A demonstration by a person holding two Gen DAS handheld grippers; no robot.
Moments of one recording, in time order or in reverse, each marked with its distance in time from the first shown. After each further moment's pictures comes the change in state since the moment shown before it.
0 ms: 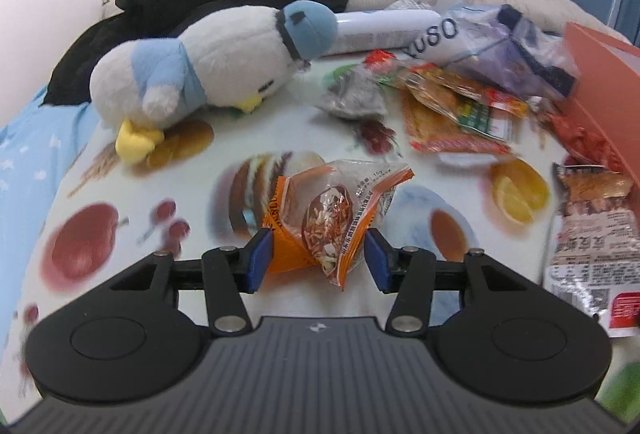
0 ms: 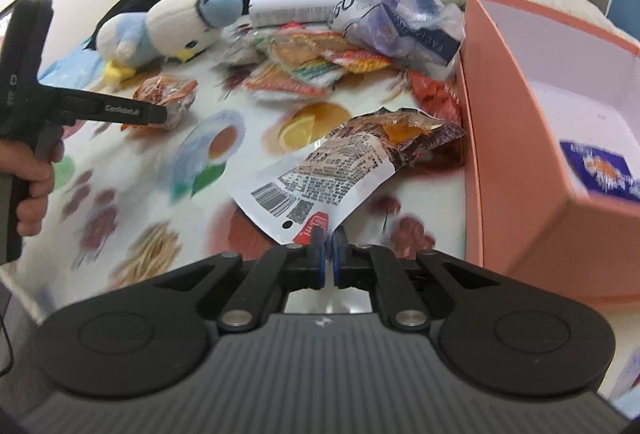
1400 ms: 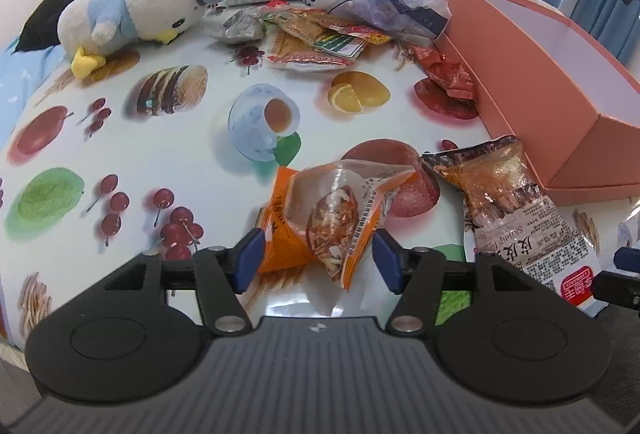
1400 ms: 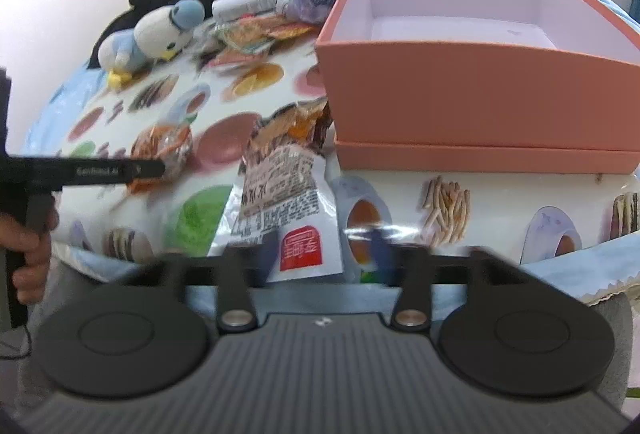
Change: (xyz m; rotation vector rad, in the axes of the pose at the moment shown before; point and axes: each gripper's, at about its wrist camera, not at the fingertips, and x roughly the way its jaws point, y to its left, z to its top) left arm -0.094 -0.091 -0.068 -0.037 0.109 -0.140; right arm -0.099 -0.079 -0.070 0.165 0.016 0.037
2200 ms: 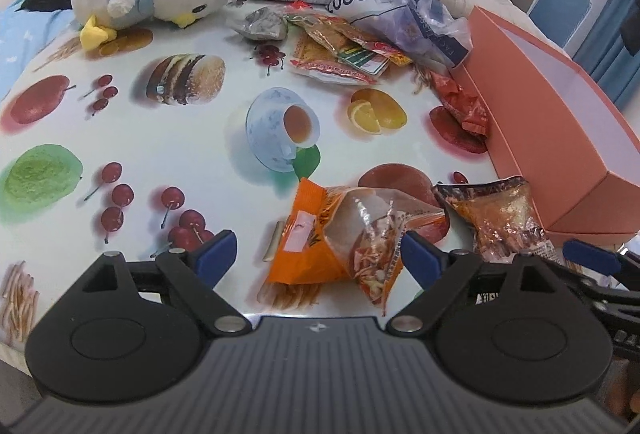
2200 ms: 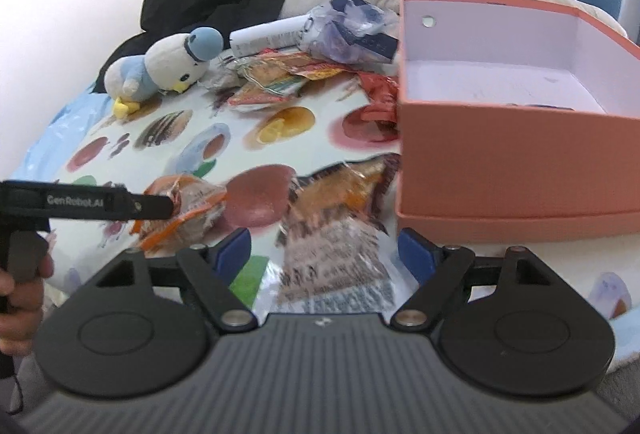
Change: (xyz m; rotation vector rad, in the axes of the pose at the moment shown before) left arm 0.010 0.032 0.009 -0.129 -0.008 -0.069; right arm 0.044 0.042 0.025 -0.049 -0.118 0.005
